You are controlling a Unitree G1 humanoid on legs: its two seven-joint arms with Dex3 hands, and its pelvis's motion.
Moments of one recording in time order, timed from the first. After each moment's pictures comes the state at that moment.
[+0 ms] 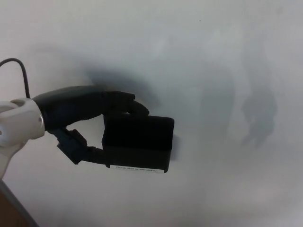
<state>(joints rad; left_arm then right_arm) -0.46 0.83 -0.32 -0.27 0.14 0.19 -0.69 0.18 -0.06 -0.29 1.11 0.16 -0.73 0.22</state>
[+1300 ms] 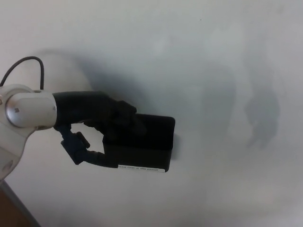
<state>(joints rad) -0.59 0.81 -0.40 -0.24 0.16 0.41 -0.93 0.12 -0.07 -0.33 1.17 0.17 -0.76 0.21</state>
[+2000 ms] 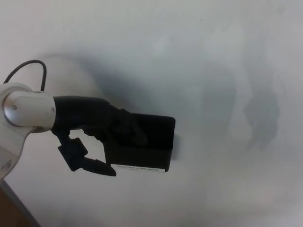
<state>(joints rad) -0.59 0.82 -0.40 -0.28 0.14 0.47 -1.02 0.11 -0.06 -0.33 1.17 0.18 -0.75 0.21</state>
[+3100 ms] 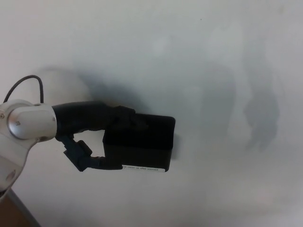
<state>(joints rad) -0.51 0.73 -0.36 -0.15 0.17 0.32 -0.88 0.09 -0.06 -0.33 1.17 0.19 -0.74 0.21</state>
